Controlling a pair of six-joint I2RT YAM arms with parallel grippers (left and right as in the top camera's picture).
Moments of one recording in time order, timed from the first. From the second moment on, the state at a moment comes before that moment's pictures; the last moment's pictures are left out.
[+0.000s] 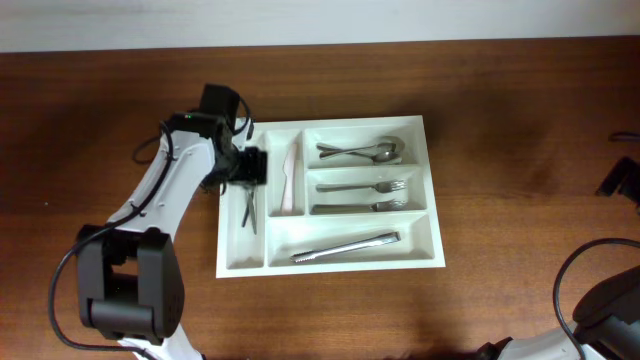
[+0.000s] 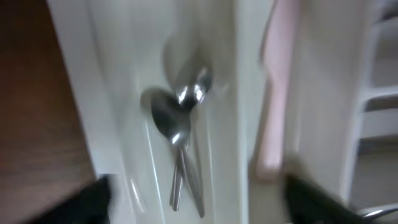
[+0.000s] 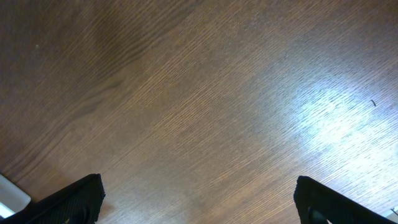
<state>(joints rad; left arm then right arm) -0.17 1.87 1.48 -0.96 0.11 -0.12 -0.78 1.79 1.68 -1.32 -0.06 -0.05</state>
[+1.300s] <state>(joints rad) 0.11 0.64 1.45 -1.39 0.19 -0.01 -0.78 1.79 1.68 -1.32 -0.06 -0.05</state>
